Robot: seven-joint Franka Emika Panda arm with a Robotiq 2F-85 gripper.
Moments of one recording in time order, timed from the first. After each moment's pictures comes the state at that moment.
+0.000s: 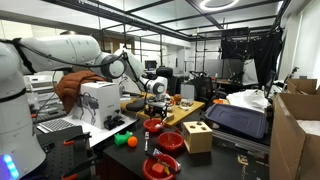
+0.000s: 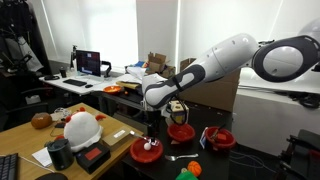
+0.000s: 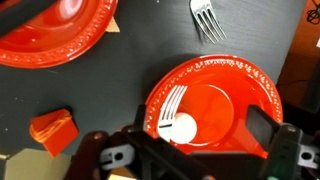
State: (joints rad) arm 0.23 1.36 0.12 -0.85 -0.07 2.09 -0.31
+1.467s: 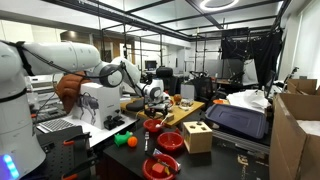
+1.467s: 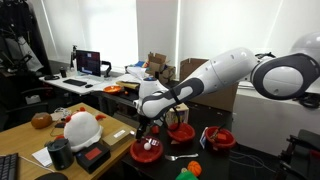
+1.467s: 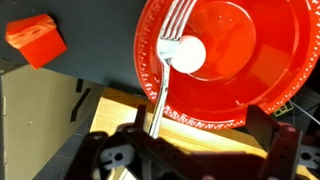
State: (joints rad) arm 0.28 1.49 0.12 -0.72 -0.07 2.37 -0.36
